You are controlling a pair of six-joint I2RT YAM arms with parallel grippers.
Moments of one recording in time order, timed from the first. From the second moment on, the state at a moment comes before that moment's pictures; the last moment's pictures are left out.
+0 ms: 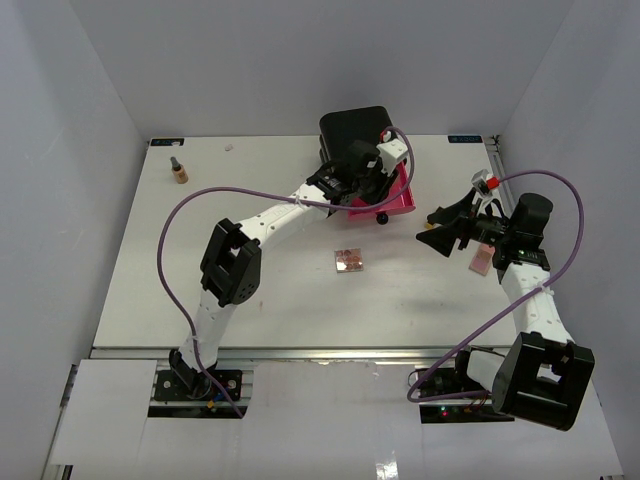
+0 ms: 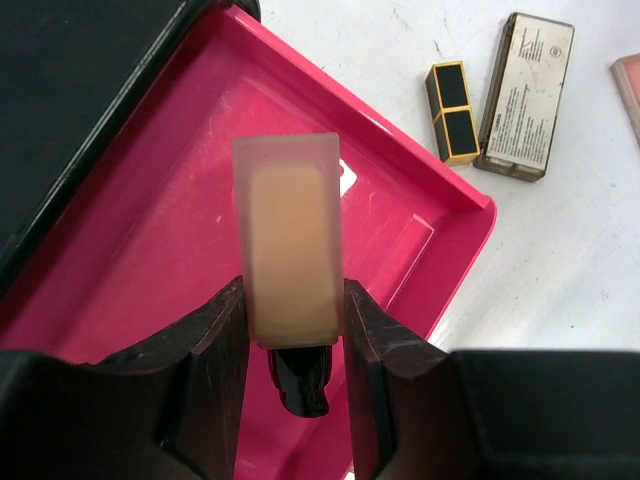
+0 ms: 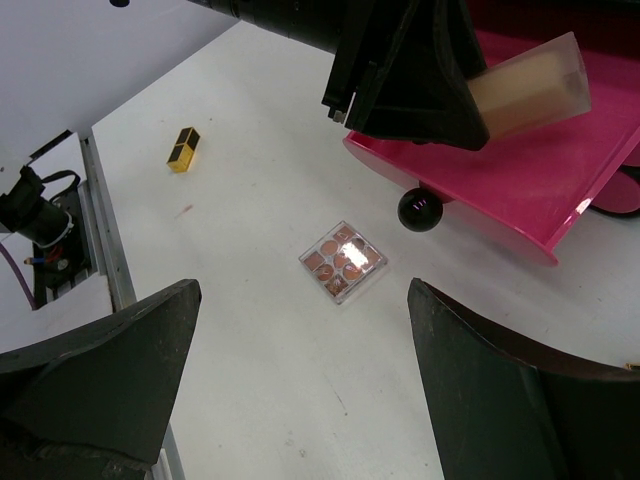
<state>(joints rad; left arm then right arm) -0.79 2.19 2.00 -0.32 0.03 0.05 -0.23 1.12 0.71 0.11 -1.33 0.02</state>
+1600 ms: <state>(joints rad) -0.72 1.90 1.81 -0.30 0.04 -0.02 -0.26 1.14 0.70 0.13 -1.34 0.05</state>
